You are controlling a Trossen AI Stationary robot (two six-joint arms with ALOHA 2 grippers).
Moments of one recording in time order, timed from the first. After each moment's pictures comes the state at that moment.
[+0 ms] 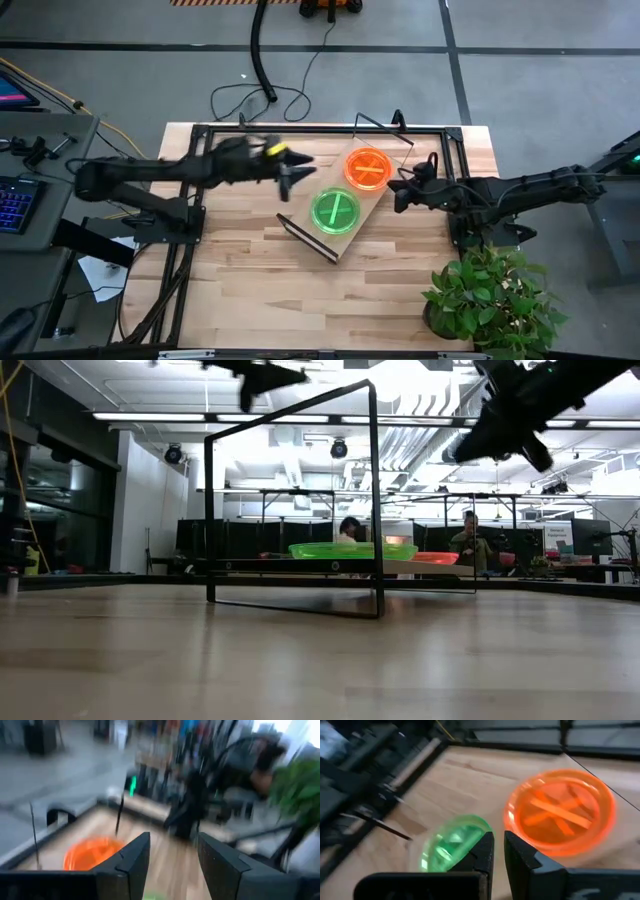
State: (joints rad) left arm 0.16 1.23 0.95 0.13 -0.03 -0.28; right arm 0.10 0.82 0.59 -0.34 0.57 0.89
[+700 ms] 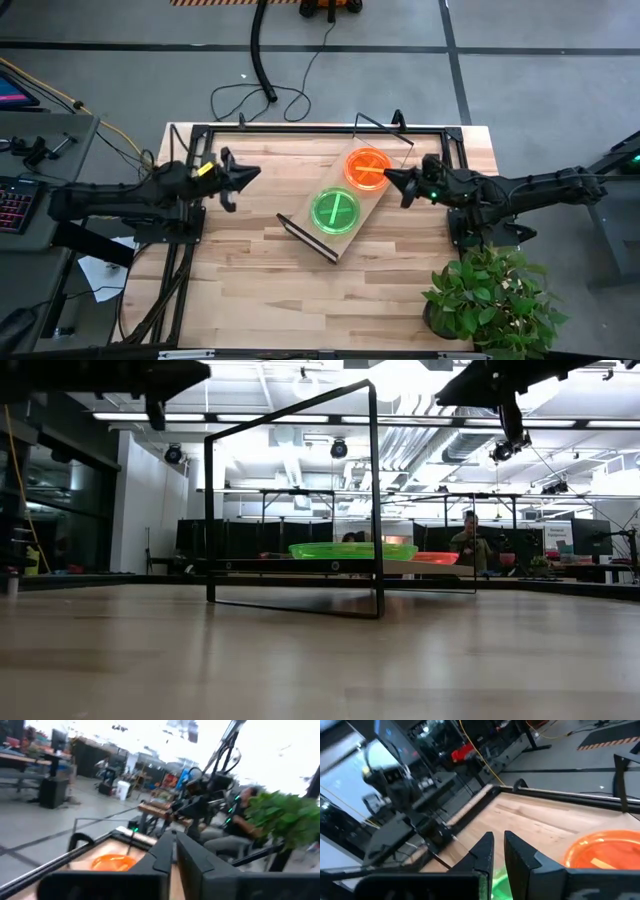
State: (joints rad) left arm 0.12 0.55 0.34 0.38 -0.14 -0.25; right arm 0.10 0.76 0.59 0.00 0.54 0.68
